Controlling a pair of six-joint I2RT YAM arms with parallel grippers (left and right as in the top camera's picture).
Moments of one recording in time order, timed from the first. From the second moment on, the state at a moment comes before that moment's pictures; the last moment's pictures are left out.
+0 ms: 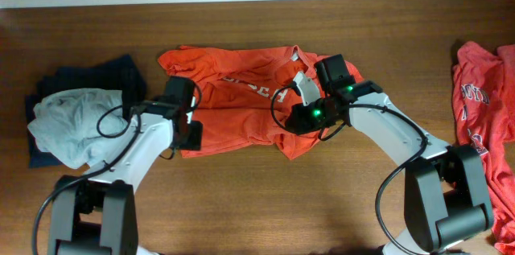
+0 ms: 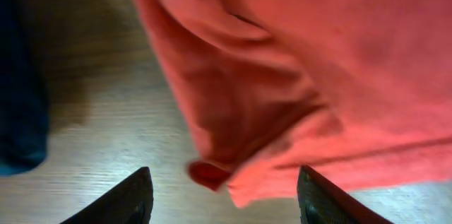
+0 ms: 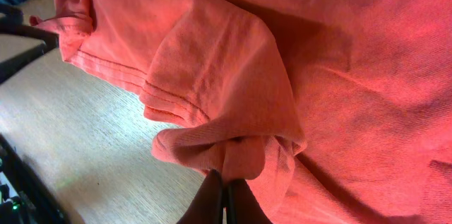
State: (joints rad) left arm -0.19 1.68 1.02 -0.73 -0.16 -0.10; right arm 0.30 1.77 1.16 -0.64 -0.54 0.07
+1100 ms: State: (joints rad) left arm -0.11 1.49 1.28 -0.95 -0.06 -0.02; right arm 0.25 1.77 1.16 -0.66 -0.51 0.11
